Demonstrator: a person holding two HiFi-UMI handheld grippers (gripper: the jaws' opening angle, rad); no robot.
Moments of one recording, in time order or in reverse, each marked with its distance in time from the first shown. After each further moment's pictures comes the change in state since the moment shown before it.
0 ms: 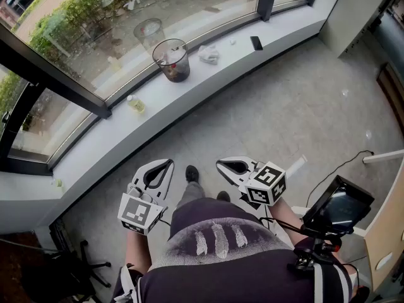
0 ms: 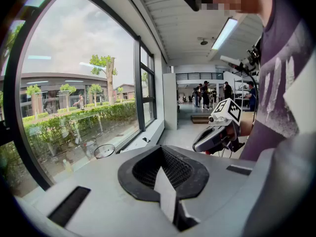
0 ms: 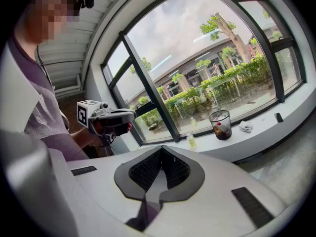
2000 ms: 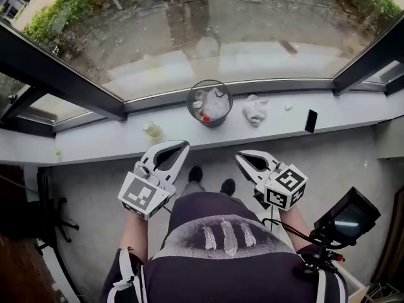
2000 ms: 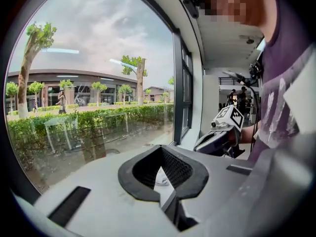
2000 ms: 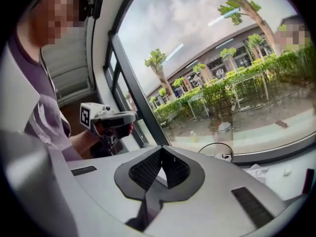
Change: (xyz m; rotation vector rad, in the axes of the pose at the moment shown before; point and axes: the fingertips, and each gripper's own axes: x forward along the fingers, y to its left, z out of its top) left arm 0.251 0.317 0.118 -0.162 -0.028 0.302; right arm 0.200 -0.305 0.271 -0.106 0.081 0.284
